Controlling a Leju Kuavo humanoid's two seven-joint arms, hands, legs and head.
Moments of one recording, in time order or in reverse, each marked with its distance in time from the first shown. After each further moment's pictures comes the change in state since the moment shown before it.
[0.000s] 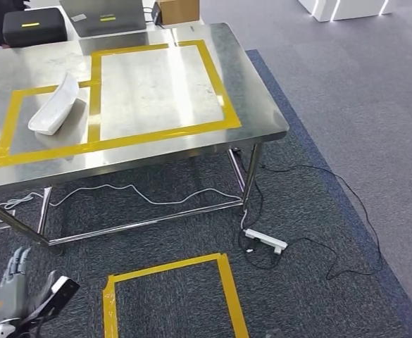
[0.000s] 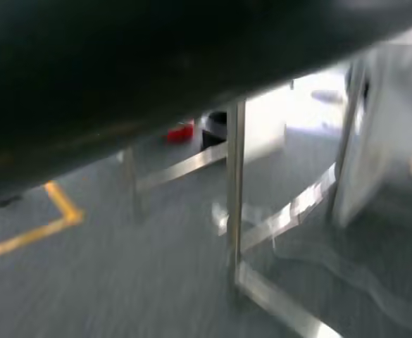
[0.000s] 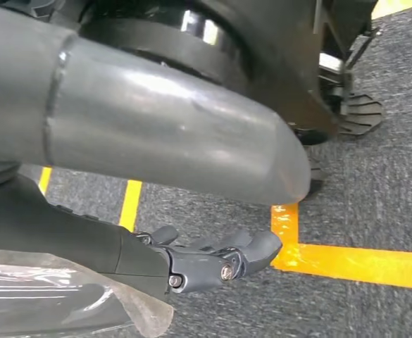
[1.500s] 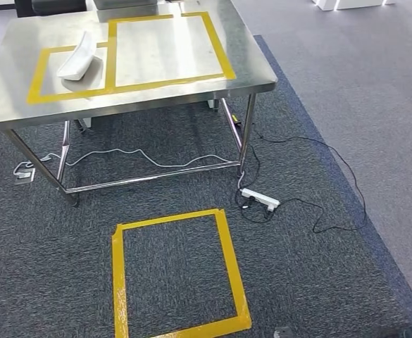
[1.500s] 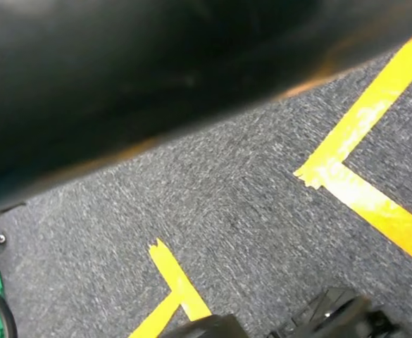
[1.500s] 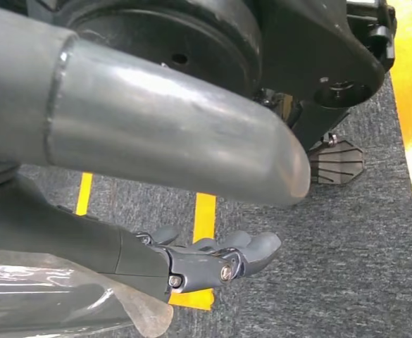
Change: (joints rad) left arm -0.002 -0.253 0.002 0.631 0.059 -0.158 0.191; right arm -0.006 -0.001 -0.020 -0.002 -0.057 -0.001 0.014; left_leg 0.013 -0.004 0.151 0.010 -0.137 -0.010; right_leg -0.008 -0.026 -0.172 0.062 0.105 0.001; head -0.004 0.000
